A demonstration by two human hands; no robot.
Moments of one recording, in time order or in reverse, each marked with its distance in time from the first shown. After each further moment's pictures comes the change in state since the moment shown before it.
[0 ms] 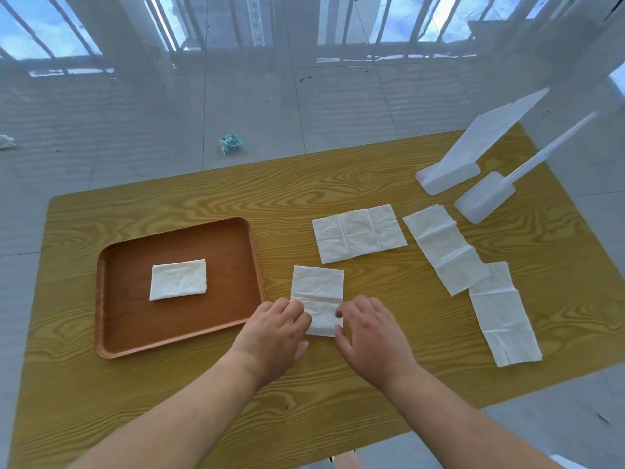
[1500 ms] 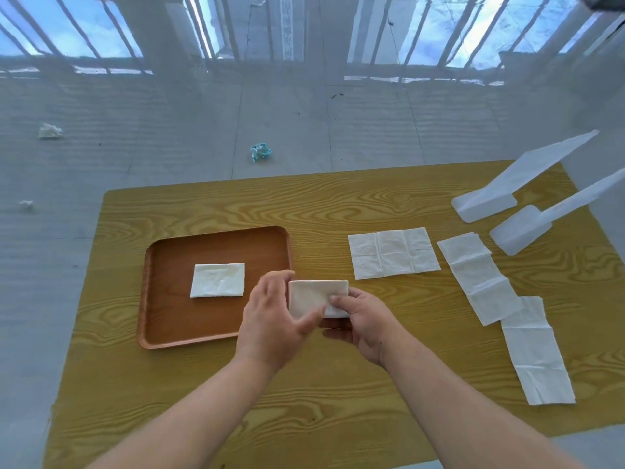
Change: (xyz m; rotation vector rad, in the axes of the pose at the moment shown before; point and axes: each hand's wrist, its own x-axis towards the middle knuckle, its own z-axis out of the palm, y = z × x) left_hand -0.018 -0.037 -0.034 -0.772 0.362 -0.735; right_hand 0.076 -0.077 -0.021 1.422 -0.322 0.730
